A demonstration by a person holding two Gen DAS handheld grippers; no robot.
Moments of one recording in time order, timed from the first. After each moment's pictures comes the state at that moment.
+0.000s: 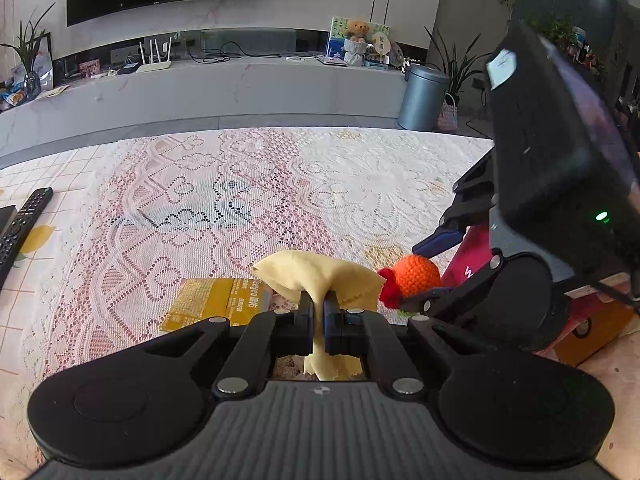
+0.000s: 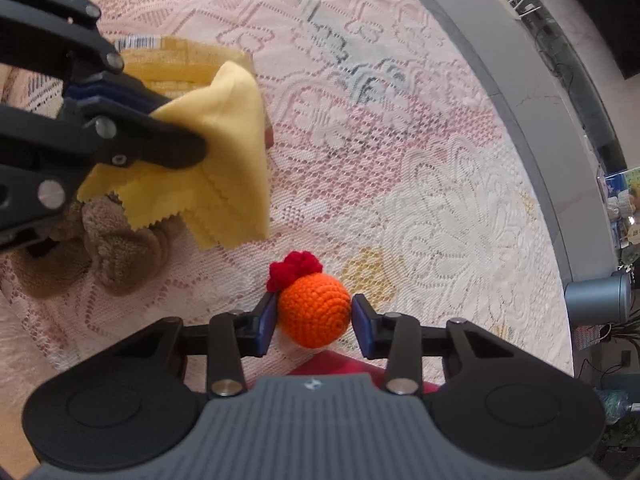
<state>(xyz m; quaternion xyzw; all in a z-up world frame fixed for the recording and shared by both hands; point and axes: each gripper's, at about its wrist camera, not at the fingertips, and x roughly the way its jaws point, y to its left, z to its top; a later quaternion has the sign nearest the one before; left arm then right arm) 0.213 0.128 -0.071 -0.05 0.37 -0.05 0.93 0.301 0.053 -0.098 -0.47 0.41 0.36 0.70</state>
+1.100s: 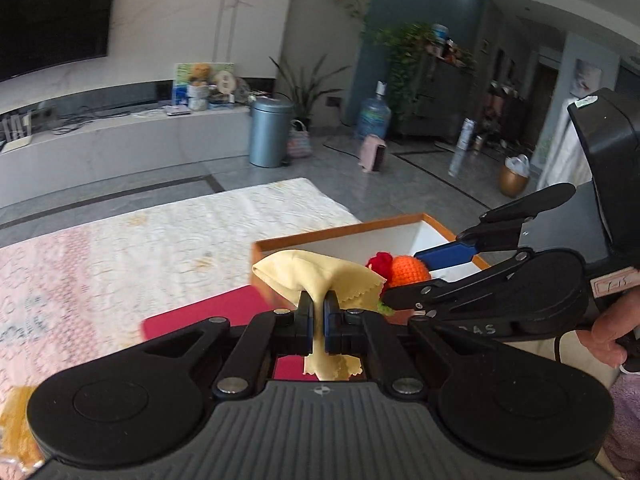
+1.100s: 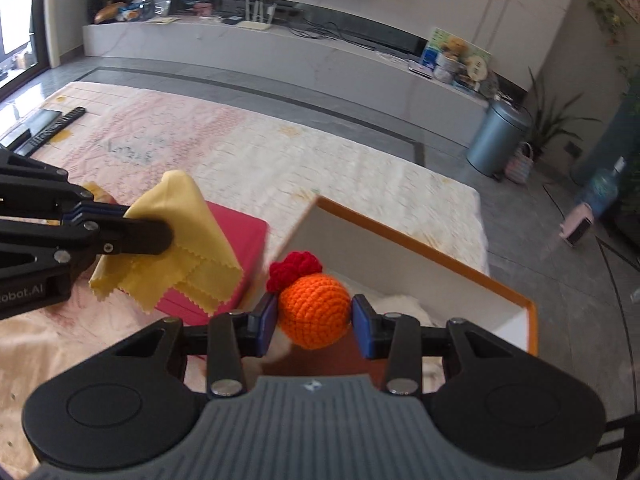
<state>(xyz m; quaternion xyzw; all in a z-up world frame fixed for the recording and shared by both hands) 0.210 -0.066 0.021 -0.01 0.31 -0.24 0.92 0.238 -0.222 0.034 -0.18 0.40 0.16 0.88</state>
